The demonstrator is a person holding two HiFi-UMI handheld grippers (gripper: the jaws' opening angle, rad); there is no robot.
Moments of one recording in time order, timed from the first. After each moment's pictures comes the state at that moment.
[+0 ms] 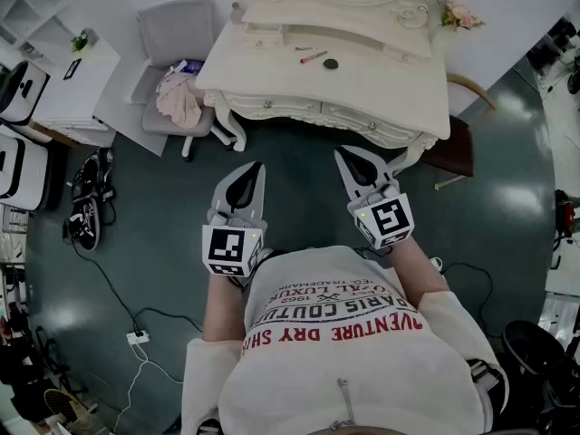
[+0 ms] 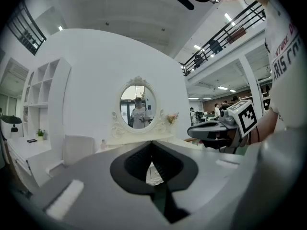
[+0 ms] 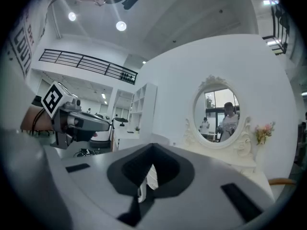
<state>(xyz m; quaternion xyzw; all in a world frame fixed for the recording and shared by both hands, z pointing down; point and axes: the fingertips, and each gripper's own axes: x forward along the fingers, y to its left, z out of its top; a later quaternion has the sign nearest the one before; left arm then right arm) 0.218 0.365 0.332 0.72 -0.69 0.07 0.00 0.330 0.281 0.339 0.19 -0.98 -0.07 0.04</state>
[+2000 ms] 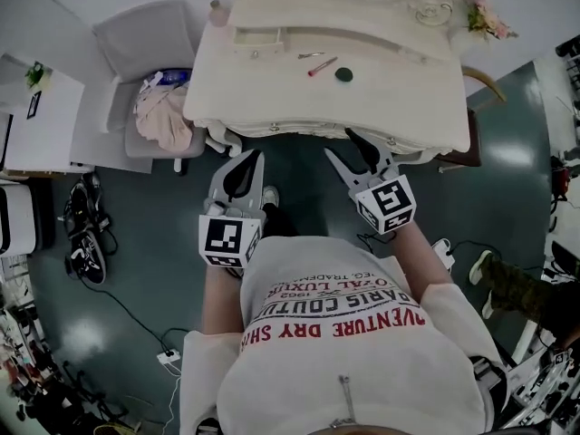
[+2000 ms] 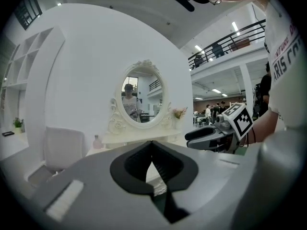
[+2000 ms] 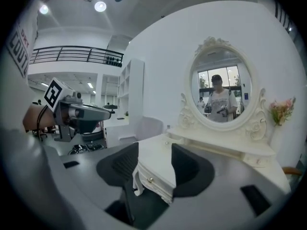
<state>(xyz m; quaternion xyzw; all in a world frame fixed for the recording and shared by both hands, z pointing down) 0.063 0.202 0.360 0.77 -0.63 0.08 0.06 0.183 0.134 0.396 0.23 -0.96 0.01 0.14</state>
